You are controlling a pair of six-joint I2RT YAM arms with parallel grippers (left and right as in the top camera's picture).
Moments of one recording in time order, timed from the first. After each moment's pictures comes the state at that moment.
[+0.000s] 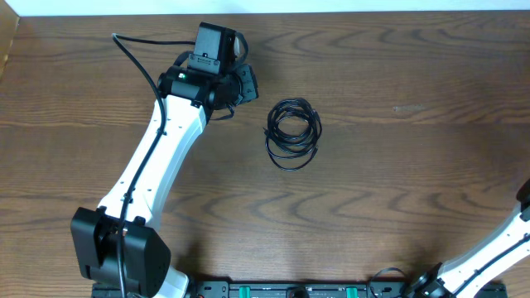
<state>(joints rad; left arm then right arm) -0.30 1.70 1.53 -0.80 0.15 -0.50 -0.73 2.28 2.03 -0.33 -0.19 -0.24</state>
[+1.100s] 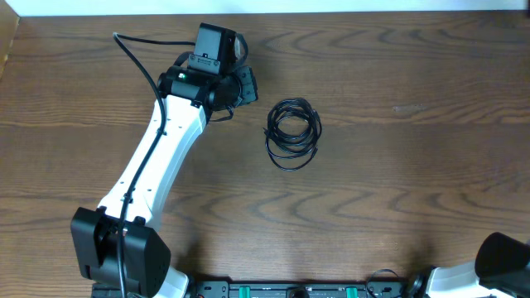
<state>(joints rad) -0.30 1.70 1.53 -0.82 0.15 -0.48 -0.43 1.67 2.05 -0.67 -0.63 -0.13</state>
